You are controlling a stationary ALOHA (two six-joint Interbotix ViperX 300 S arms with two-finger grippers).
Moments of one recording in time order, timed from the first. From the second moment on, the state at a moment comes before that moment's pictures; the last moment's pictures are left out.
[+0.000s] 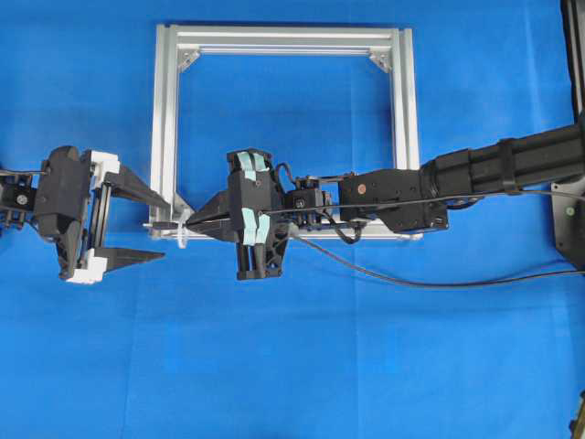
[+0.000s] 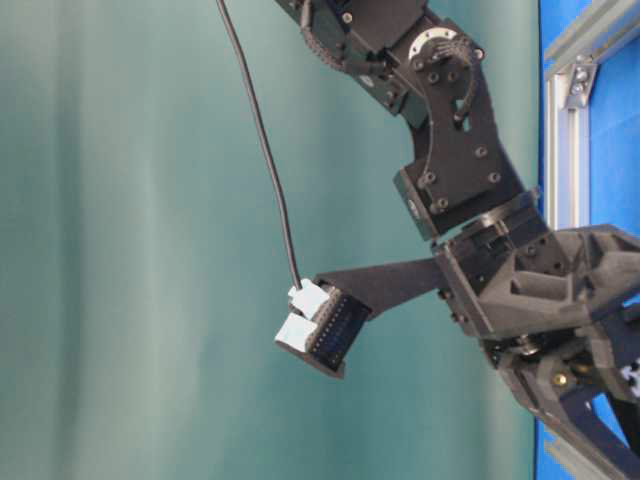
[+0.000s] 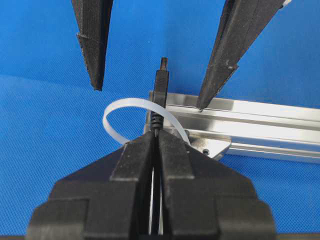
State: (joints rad) left arm -0.15 -0.13 1.29 -0.08 -0.74 -0.03; right arm 0.03 0.42 0.35 -0.02 -0.37 0.11
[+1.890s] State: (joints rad) left arm -0.10 -0.32 1.32 -0.08 -0.45 -0.04; right arm 0.03 0.42 0.35 -0.04 -0.35 0.12
